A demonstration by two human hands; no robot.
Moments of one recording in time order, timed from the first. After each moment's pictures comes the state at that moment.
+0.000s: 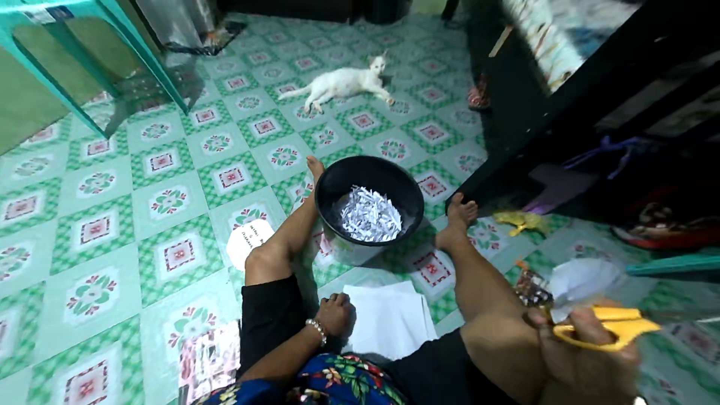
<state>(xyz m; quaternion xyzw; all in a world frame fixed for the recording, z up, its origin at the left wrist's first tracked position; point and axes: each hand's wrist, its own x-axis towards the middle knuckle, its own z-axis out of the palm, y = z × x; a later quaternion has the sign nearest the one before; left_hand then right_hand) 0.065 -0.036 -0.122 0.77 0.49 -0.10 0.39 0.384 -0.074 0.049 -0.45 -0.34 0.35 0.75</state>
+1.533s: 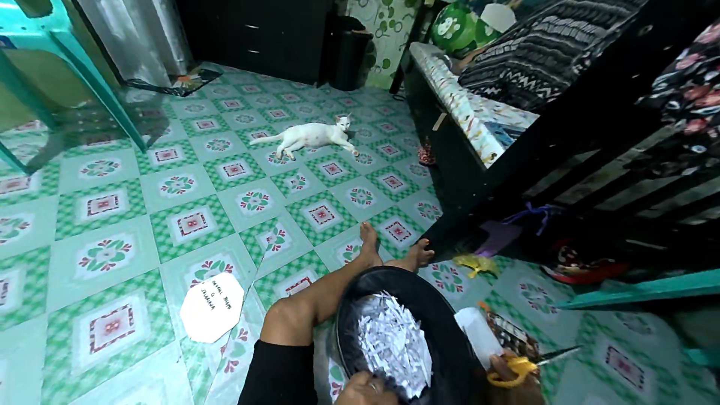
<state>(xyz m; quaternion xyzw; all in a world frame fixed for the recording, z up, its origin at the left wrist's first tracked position) 0.106 -0.053 -0.011 0.90 0.26 0.33 0.10 0.385 -0.063 -0.007 -0.67 -0.31 0.28 0.61</state>
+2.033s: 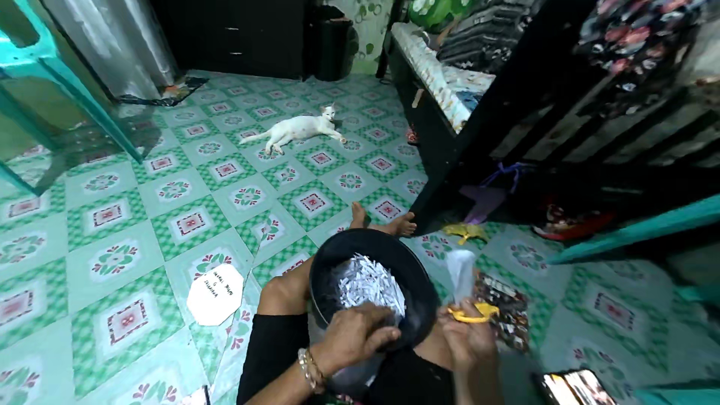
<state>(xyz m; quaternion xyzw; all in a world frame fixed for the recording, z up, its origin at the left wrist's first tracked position) 0.118 -0.023 0.042 0.83 0.33 0.23 0.38 0.331 -0.056 0.023 -0.42 -0.07 0.42 0.80</state>
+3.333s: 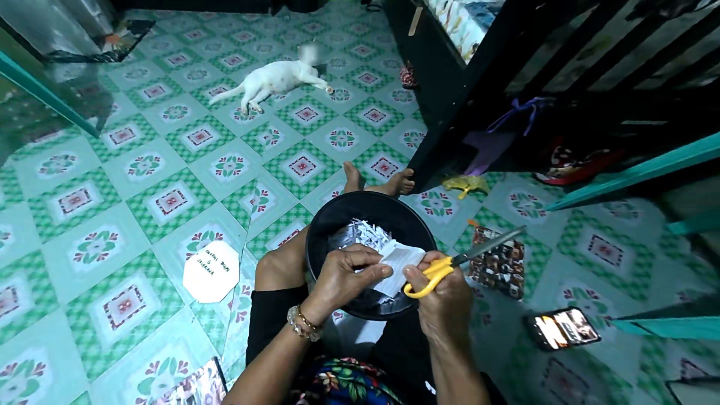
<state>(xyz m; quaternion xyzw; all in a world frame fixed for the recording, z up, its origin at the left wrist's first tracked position) 0.112 0.011 0.055 0.65 0.30 0.43 0.55 0.261 -0.052 0.045 -0.55 -0.40 0.25 0.69</state>
